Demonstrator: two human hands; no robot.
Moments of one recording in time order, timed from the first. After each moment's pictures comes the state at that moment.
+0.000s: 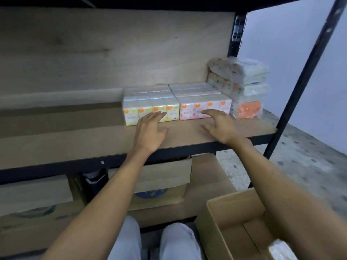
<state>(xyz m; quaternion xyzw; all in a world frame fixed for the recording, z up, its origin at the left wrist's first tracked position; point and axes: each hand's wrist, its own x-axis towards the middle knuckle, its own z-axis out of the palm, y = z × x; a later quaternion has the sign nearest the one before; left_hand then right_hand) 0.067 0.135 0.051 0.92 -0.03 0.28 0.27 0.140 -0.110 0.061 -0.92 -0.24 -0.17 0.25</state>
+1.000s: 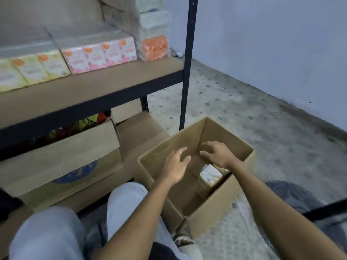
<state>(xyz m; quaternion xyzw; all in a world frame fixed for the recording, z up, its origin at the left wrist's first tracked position) -0.016 -0.146 -0.158 0.87 -0.12 -0.16 0.45 -0.023 -0.344 -0.154 -0.96 0.08 0.08 0.24</state>
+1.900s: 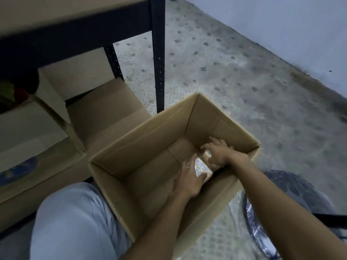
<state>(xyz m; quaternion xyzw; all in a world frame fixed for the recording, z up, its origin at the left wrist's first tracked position) -0.005 -0.282 -0.307 0.86 -0.09 -0.30 0.40 0.045 -0.452 -0.279 -0.94 0.08 0.33 0.08</state>
